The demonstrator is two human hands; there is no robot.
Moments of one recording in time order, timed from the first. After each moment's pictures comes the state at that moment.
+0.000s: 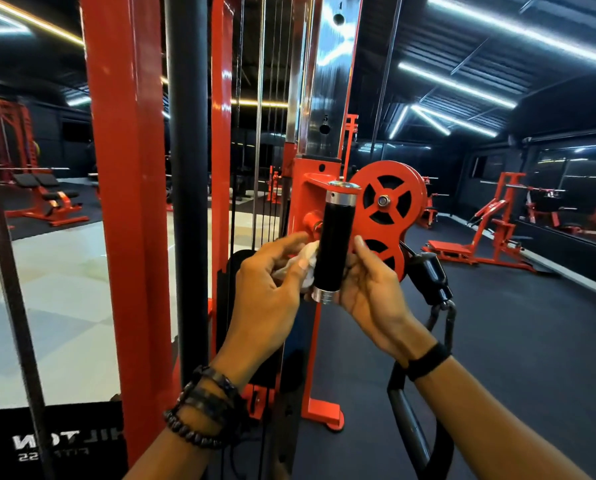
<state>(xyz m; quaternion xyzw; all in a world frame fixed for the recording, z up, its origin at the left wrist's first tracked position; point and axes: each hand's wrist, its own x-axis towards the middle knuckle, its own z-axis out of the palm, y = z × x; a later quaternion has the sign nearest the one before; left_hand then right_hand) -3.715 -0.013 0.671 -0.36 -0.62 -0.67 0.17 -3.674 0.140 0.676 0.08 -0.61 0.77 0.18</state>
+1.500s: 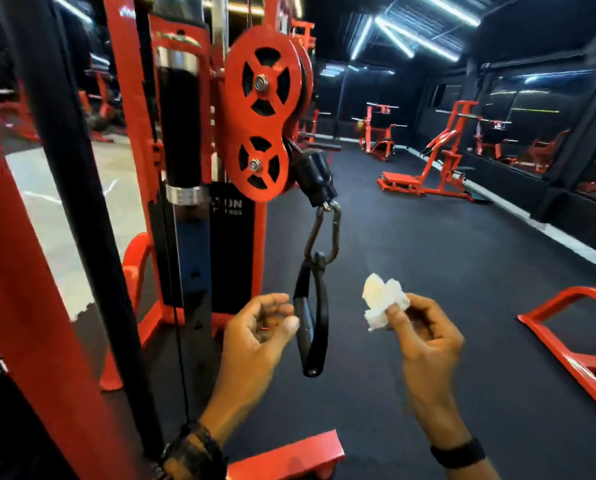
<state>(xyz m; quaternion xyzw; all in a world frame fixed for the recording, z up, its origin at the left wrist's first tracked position) -3.614 0.091 0.507 -0.29 -0.61 -0.74 -0.06 -3.495 0.259 0.518 -0.16 -0.65 0.48 0.56</state>
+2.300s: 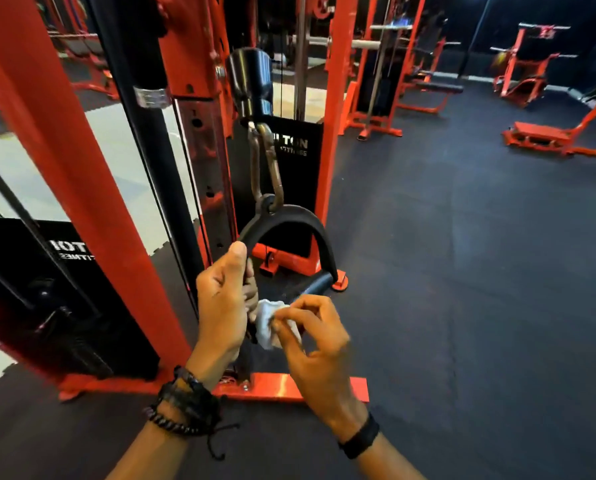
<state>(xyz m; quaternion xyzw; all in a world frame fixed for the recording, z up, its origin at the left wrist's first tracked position) -3.544 0.128 0.496 -0.09 -0.62 -0.78 0.05 -3.481 0.238 0.430 0.07 -0.80 0.46 0.38</state>
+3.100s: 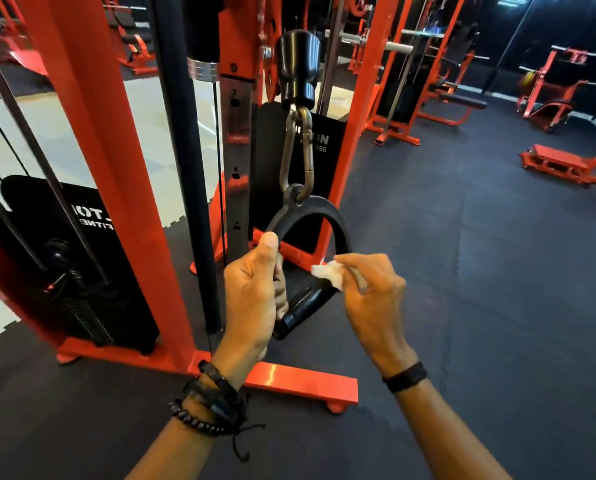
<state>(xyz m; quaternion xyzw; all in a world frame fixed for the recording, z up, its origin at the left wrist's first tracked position) -3.510 0.131 0.509 -0.07 -0.58 -0.81 0.04 -3.508 0.290 0.472 0.04 -0.83 0.35 0.42</state>
